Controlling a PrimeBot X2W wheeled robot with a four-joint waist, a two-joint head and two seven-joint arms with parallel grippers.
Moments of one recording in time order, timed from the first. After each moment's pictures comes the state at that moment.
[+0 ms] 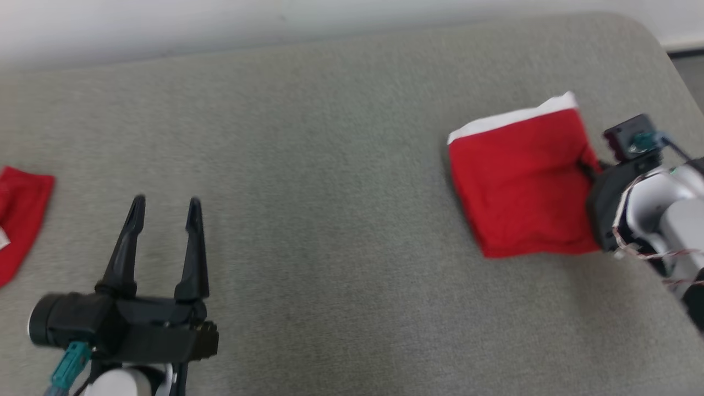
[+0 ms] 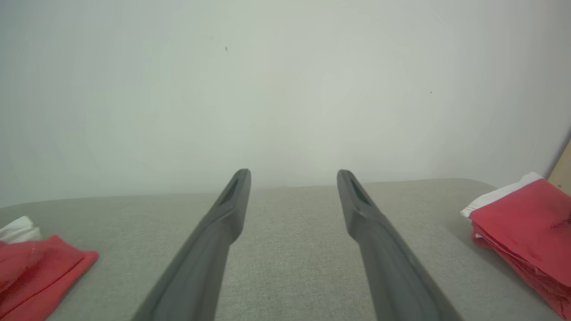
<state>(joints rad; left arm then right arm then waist) -0.18 0.05 0.02 -0.02 -0.12 -0.11 -0.26 -0.84 -0.54 0.65 0.72 0.48 0.13 0.30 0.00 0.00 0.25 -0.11</state>
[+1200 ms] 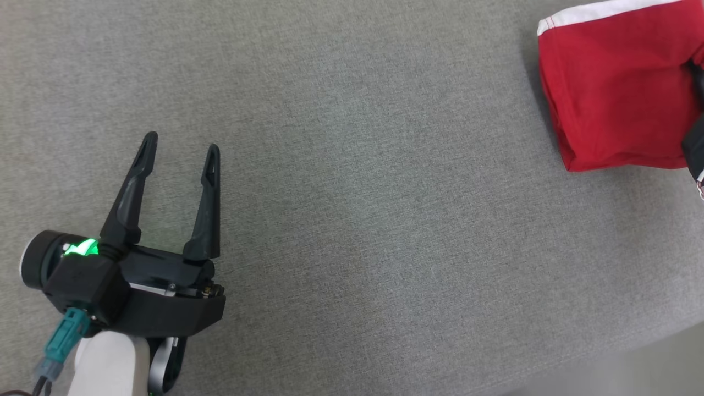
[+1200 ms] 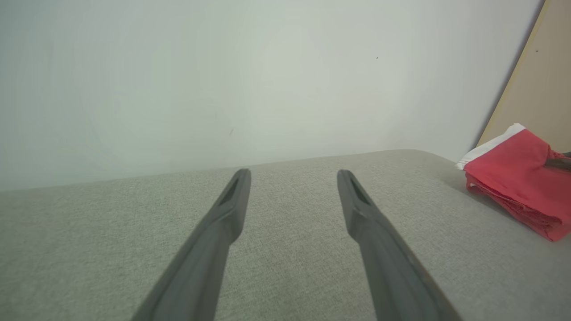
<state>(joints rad) -0.33 0.12 -0.08 -0.08 -0.12 -0.13 -0.26 -1.04 -0.67 0.62 0.90 0.22 0.13 -0.07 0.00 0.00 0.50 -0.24</state>
